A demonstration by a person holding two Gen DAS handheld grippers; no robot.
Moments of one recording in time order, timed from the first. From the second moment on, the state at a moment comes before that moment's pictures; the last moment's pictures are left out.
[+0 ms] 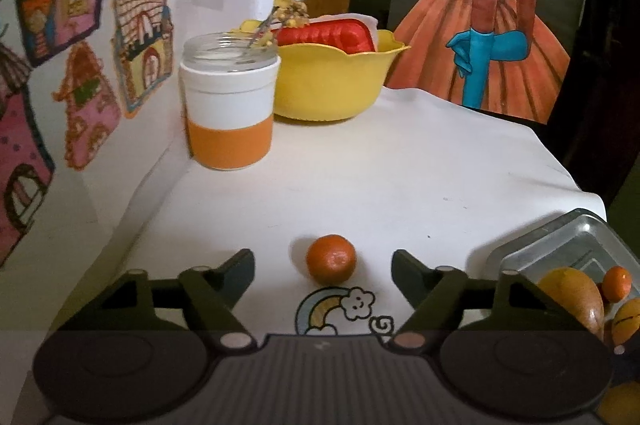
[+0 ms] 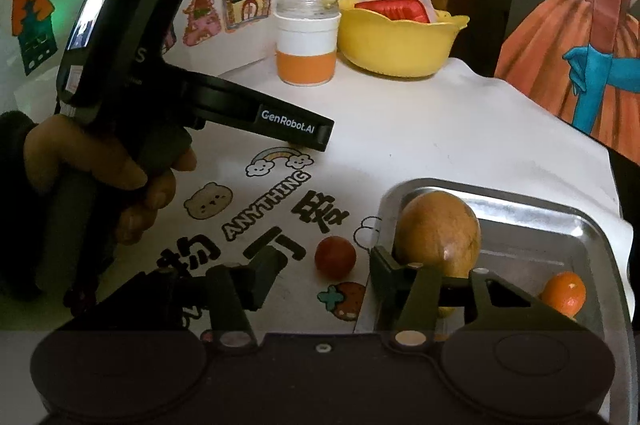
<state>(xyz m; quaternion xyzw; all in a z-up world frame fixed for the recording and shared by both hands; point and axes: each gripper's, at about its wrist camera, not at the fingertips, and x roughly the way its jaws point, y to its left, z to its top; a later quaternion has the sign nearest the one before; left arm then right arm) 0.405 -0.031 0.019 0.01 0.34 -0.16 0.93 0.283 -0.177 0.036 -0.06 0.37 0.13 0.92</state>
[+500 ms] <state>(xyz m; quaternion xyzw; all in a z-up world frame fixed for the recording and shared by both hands) 0.403 -0.038 0.015 0.01 0.35 -0.15 0.92 0.289 -0.164 0.028 -0.10 0.38 0.13 0.91</state>
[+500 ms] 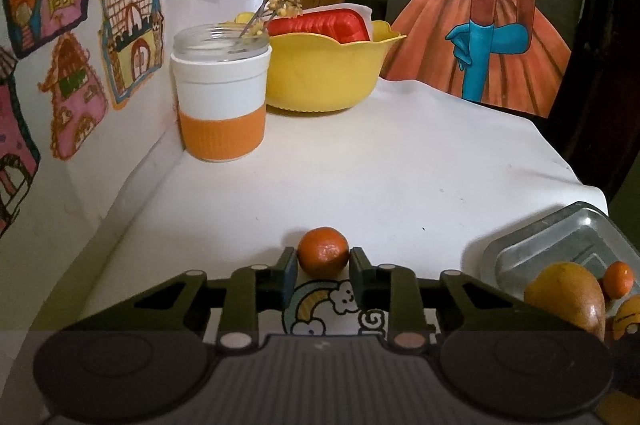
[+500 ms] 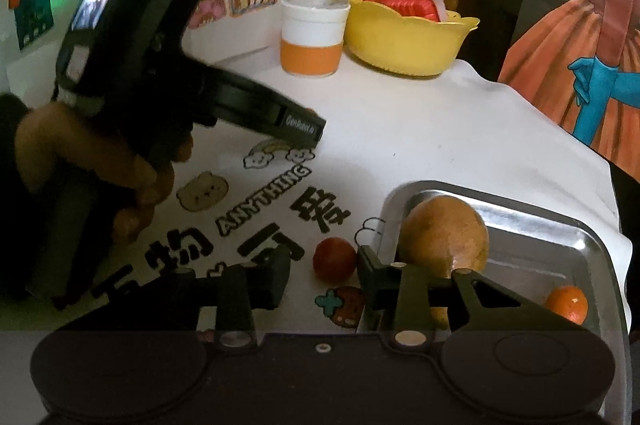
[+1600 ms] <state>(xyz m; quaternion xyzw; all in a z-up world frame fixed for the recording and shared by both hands) 0.325 -0.034 0.027 0.01 0.37 -0.20 0.91 0.260 -0.173 0.035 -0.07 0.36 0.13 0.92</state>
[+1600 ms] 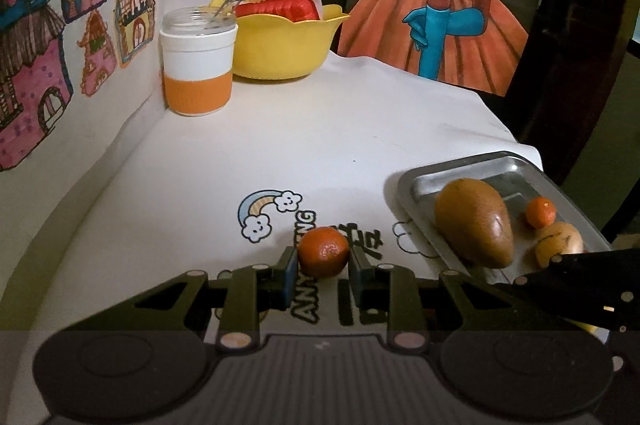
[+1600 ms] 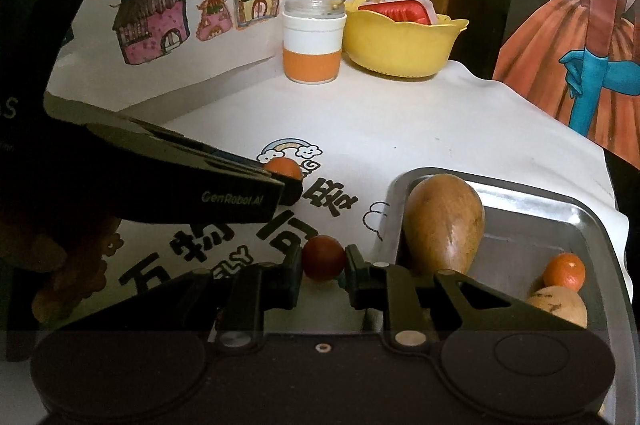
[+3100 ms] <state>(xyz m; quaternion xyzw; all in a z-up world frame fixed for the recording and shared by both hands) 0.291 -0.165 0.061 0.03 0.34 -0.27 0.90 0.188 -0.314 0.067 0.01 0.30 -0.01 0.95</state>
